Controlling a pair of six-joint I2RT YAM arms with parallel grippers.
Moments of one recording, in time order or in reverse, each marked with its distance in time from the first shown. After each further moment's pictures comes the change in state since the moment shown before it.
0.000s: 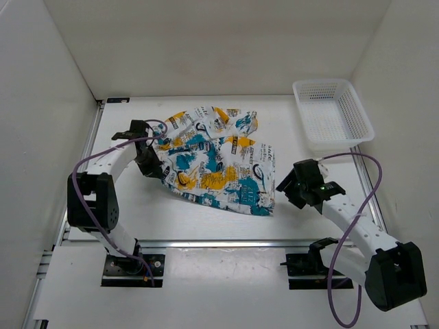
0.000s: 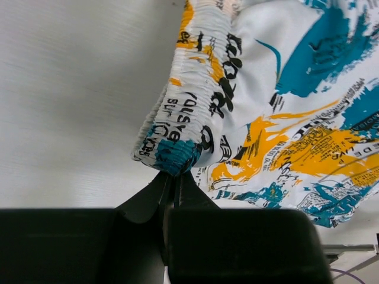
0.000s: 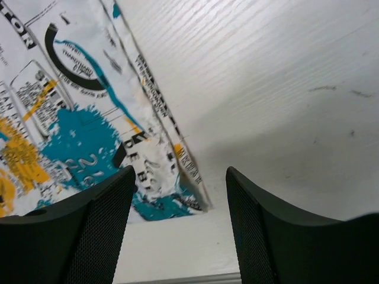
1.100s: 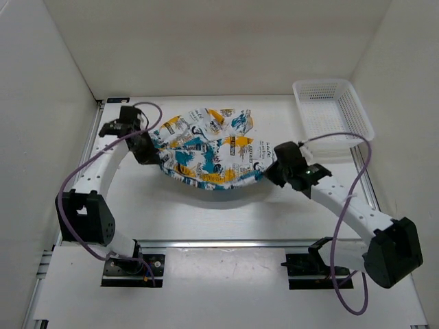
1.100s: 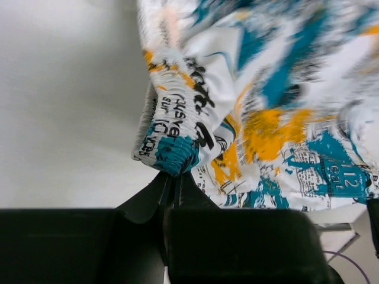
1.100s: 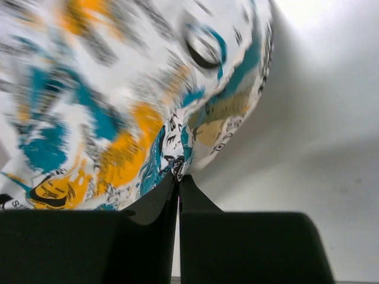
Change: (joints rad) left arm -0.006 -0.136 0.109 -0.101 0.037 0.011; right arm 0.190 0.180 0.199 0.066 0.034 0.242
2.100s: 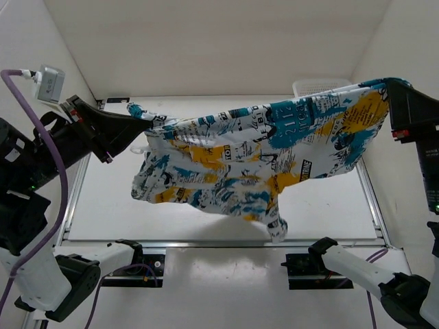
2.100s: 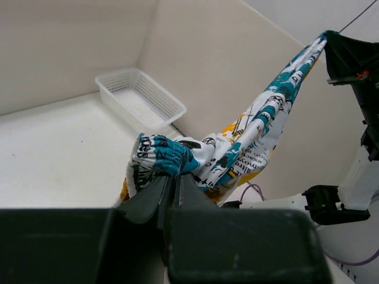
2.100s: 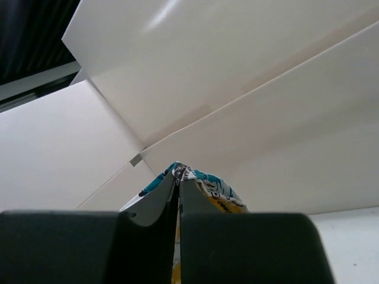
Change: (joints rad) left arm -0.189 -0.348 1.043 -0.128 0.407 0.110; right arm 0.006 -0.336 1.128 -0.048 0.129 -0.673
